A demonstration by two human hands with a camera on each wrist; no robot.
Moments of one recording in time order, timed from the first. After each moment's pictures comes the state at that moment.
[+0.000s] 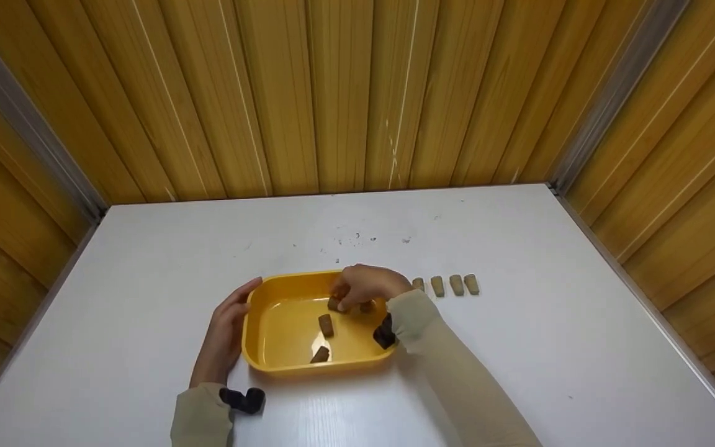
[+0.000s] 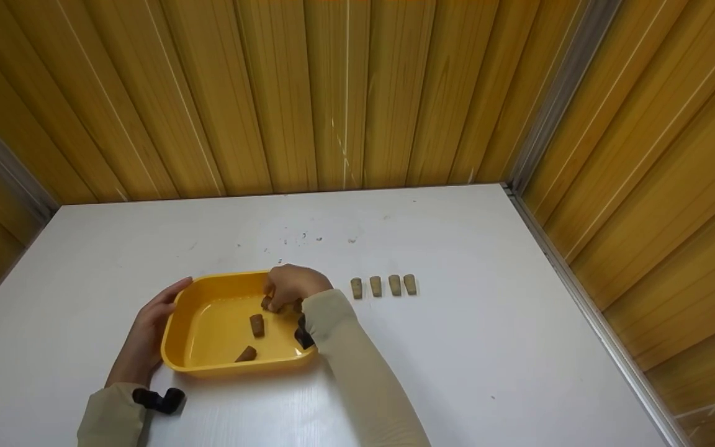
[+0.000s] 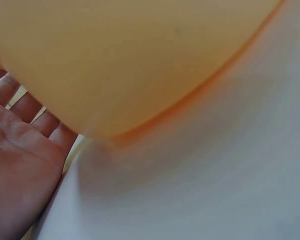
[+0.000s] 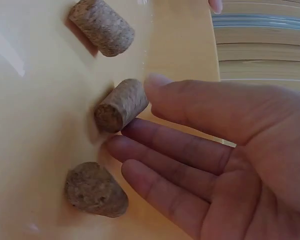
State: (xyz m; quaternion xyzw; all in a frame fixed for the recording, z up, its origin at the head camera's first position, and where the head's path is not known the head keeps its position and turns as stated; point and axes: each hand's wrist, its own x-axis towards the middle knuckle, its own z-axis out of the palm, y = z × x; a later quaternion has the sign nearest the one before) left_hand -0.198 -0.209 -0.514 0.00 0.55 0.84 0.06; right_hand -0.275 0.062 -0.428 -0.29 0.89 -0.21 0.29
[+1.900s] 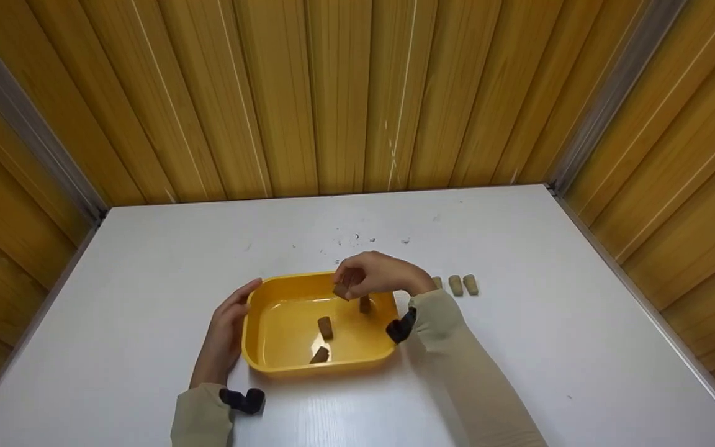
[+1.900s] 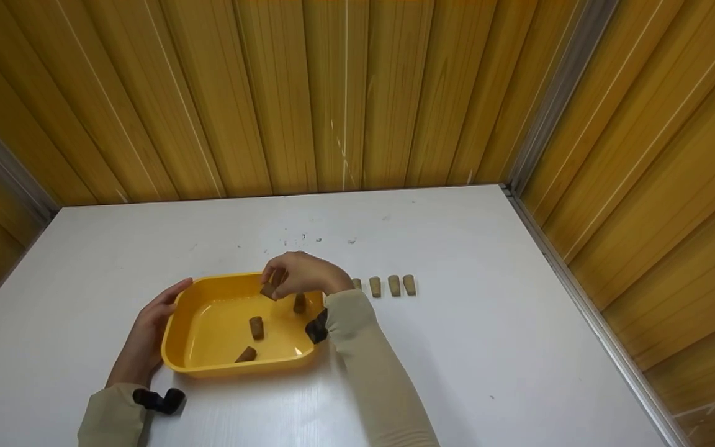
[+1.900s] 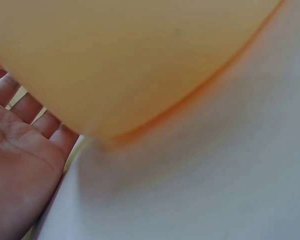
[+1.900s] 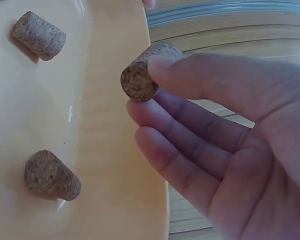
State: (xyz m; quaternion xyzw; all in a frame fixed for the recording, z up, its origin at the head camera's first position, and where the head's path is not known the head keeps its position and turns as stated) left_hand -0.199 -0.208 -0.514 0.01 0.55 0.83 0.06; right_hand -0.275 0.092 -0.410 -0.35 0.85 -0.32 0.23
